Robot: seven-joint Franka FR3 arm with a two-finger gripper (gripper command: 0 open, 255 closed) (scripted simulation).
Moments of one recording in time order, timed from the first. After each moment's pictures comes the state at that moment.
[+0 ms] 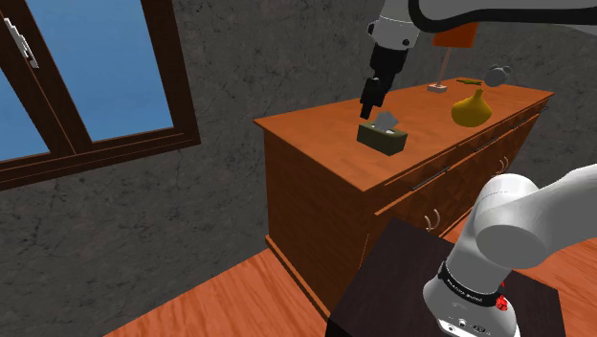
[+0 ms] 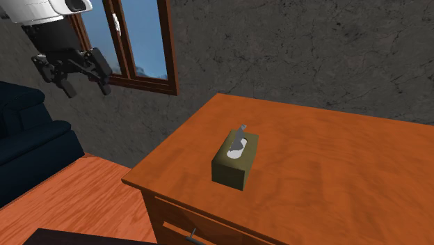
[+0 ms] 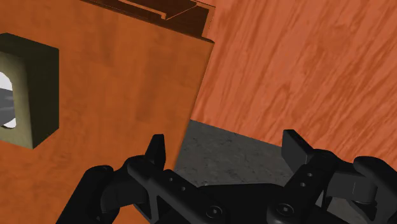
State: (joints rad) arm -0.01 -0.76 -0.04 -2.30 -0.12 1.70 -0.09
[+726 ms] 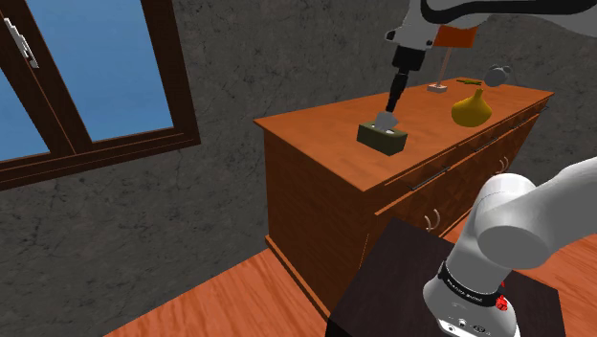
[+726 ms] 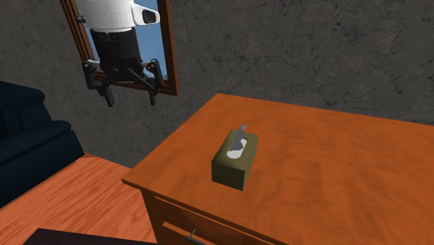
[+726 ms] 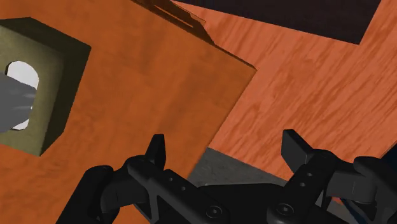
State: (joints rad) arm 0.02 -0.69 -0.37 -2.22 -0.14 1.65 -0.53
